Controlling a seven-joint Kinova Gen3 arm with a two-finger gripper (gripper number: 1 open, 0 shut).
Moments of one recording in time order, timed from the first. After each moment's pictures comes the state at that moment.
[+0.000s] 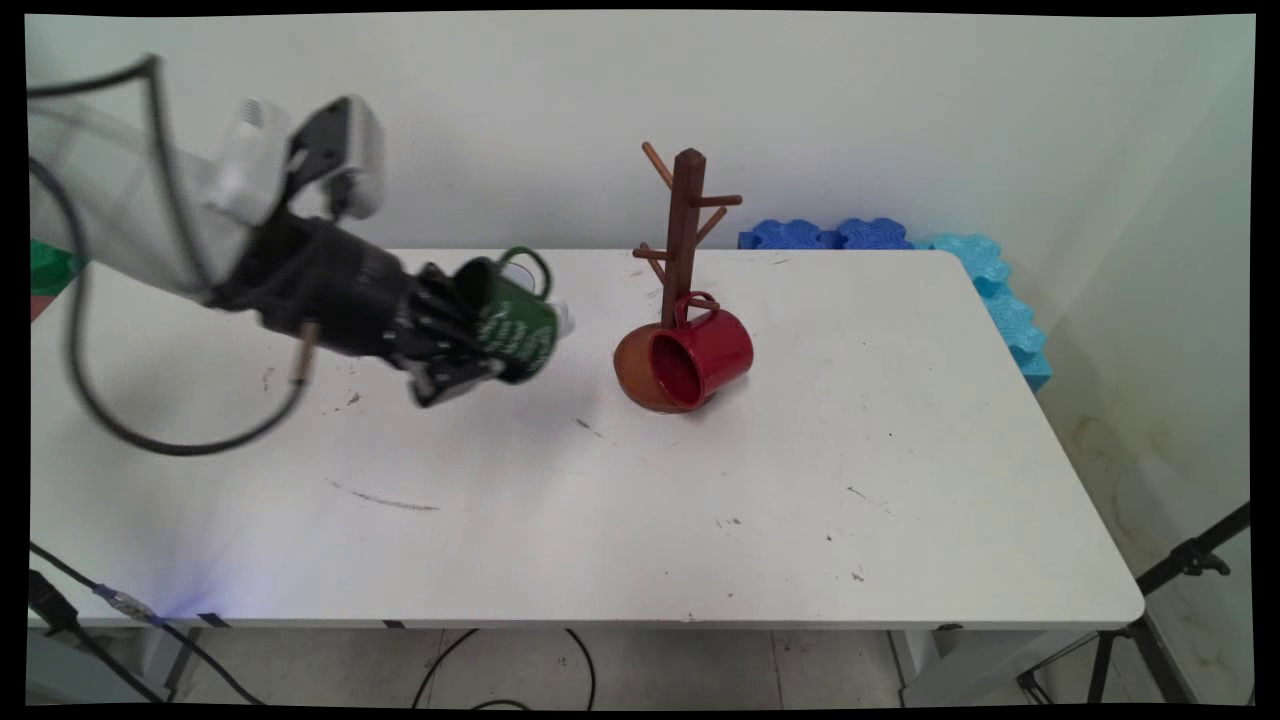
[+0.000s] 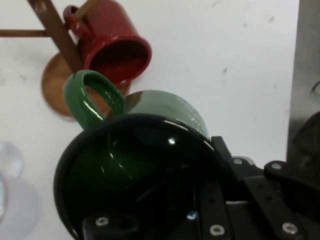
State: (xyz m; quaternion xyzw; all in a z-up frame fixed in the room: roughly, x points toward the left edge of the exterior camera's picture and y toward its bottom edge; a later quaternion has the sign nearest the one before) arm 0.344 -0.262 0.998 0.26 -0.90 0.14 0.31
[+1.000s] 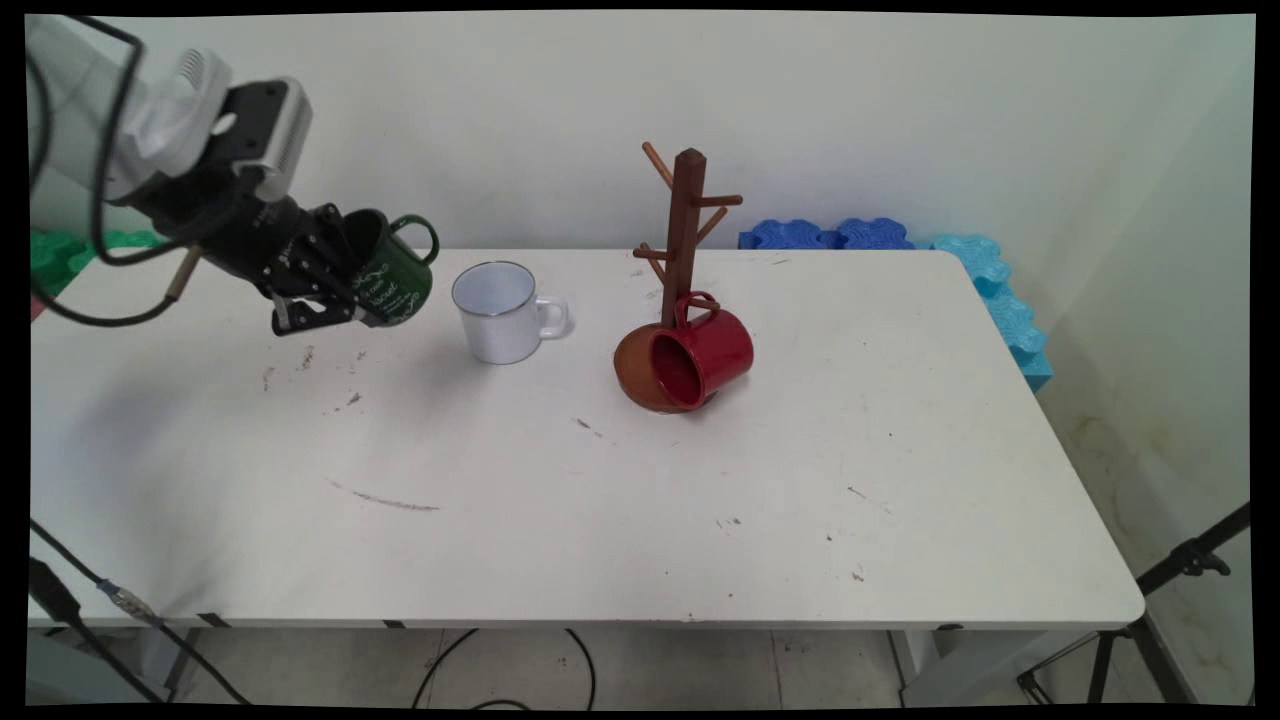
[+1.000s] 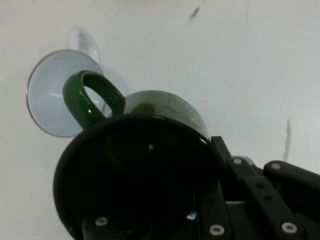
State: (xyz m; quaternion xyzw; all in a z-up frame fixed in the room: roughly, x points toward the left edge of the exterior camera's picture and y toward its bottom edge) arm 0.429 -0.322 1.011 0.15 -0.97 0.16 0.14
